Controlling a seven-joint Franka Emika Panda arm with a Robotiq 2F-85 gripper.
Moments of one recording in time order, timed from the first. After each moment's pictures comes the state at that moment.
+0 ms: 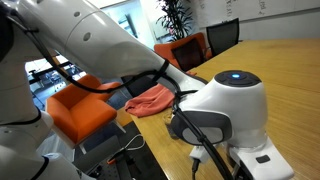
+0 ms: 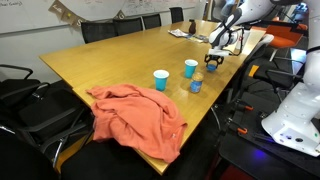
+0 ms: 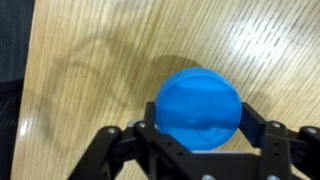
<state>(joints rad) -0.35 0.51 -0.30 -2.03 0.16 2.55 0.47</state>
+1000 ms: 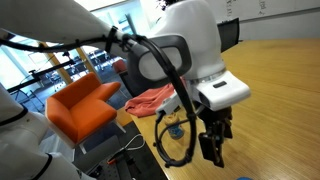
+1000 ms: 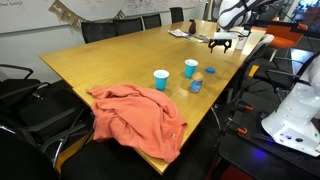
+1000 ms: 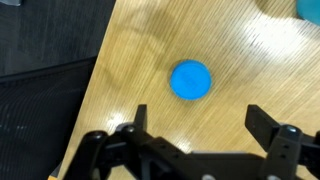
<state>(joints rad) -0.14 0.12 -0.44 -2.19 -0.18 2.37 0.69</state>
